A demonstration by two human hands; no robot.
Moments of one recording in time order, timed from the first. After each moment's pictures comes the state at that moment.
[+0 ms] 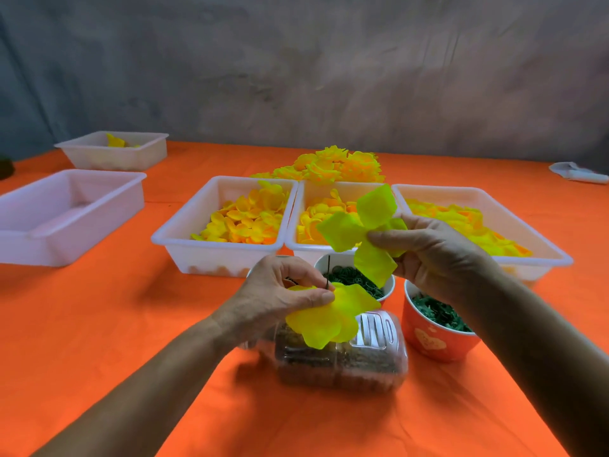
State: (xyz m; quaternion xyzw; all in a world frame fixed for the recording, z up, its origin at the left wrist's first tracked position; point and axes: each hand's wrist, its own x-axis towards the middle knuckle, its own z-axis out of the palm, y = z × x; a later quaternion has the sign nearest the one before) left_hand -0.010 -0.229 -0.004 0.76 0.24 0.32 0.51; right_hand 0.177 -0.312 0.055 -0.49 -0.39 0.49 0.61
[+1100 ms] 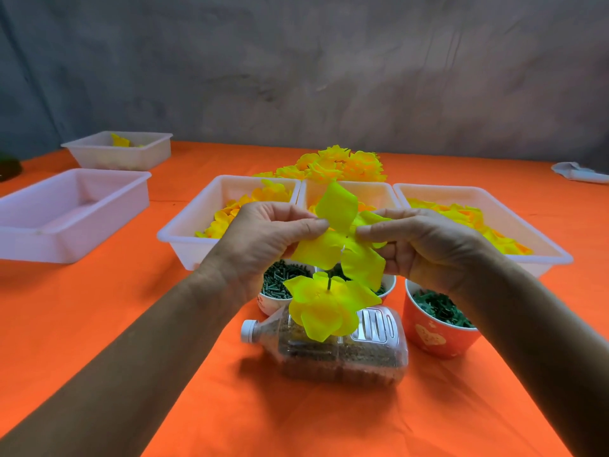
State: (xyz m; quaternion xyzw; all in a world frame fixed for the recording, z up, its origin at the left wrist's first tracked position) left_hand -0.012 -0.240 0.059 0.64 0.30 0.40 0.59; right_hand 0.159 -0.316 0.076 -0.53 -0.39 0.53 0.54
